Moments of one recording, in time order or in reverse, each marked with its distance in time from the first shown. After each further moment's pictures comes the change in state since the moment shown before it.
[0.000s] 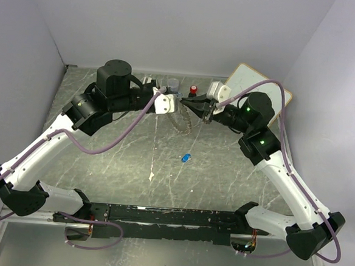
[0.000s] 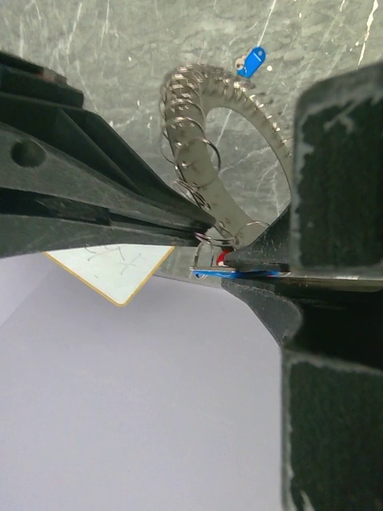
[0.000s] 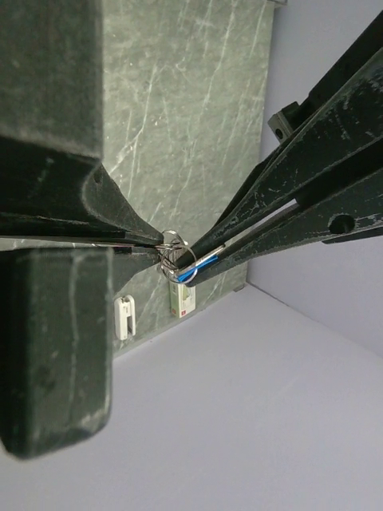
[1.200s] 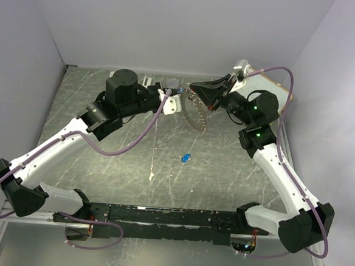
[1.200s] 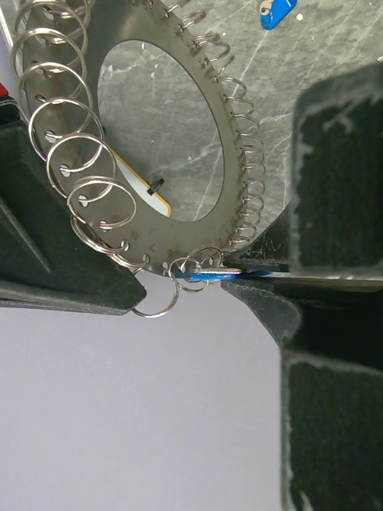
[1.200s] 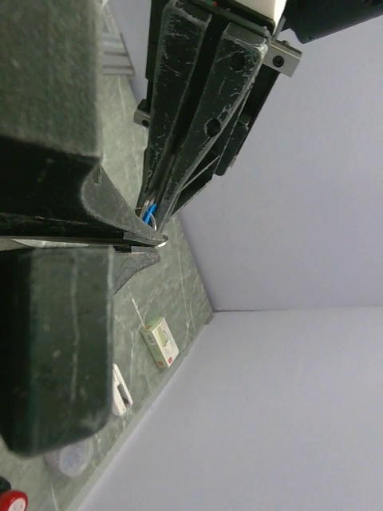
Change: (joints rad) left arm -0.001 -0.010 -0.212 0.296 -0.126 -0.027; right arm -0.171 0.059 -0.092 0.397 0.044 0.637
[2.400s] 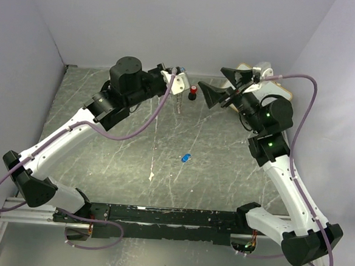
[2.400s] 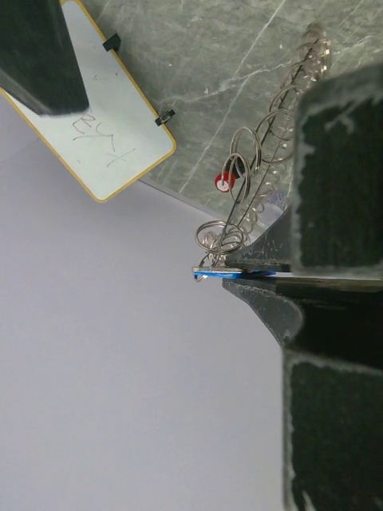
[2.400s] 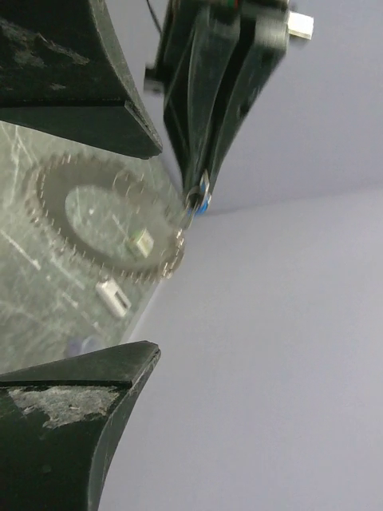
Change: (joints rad) left arm 0.005 0.114 0.159 0.048 -0.172 -0.036; right arm -0.016 -0.117 0.015 -0.103 0.243 -0.103
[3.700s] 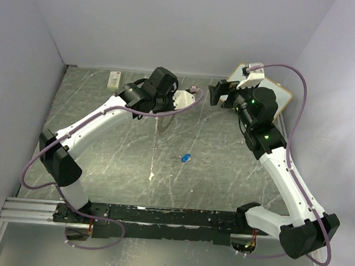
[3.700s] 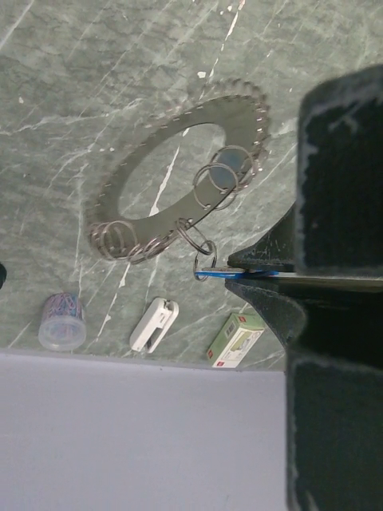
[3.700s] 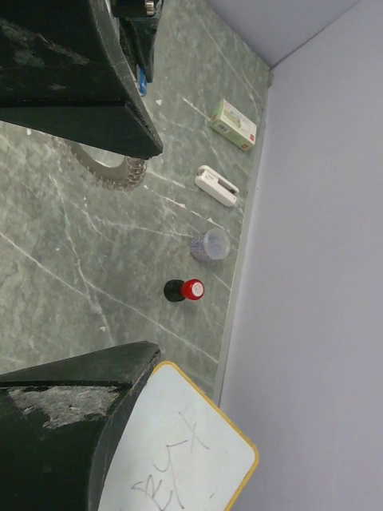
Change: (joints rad) left arm 0.001 0.277 0.172 -0.615 -0.257 0.022; right arm -0.002 0.076 0.050 -0.394 0.433 -0.095
